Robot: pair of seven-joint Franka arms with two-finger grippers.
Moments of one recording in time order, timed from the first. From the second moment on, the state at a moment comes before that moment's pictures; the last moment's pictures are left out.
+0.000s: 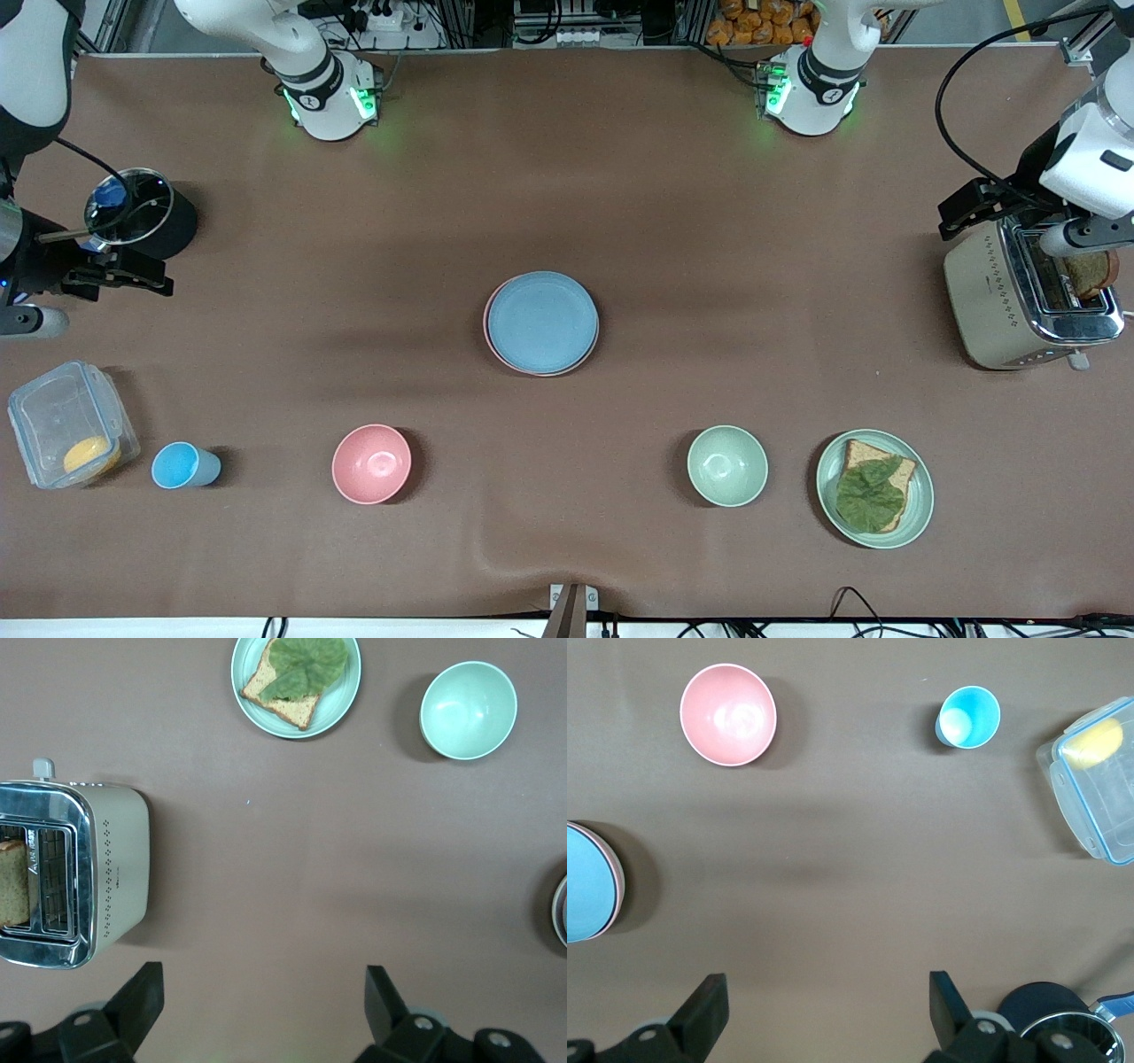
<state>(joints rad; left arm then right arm) -0.05 -0.02 -0.06 -1.60 0.04 1.57 -0.23 0.59 0.27 -0.73 -1.38 0.21 1.49 -0.17</state>
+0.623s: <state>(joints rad) -0.05 -0.03 -0.07 -1.56 0.04 1.57 -0.12 0.59 0.27 -0.72 -1.37 0.21 1.49 -0.17</state>
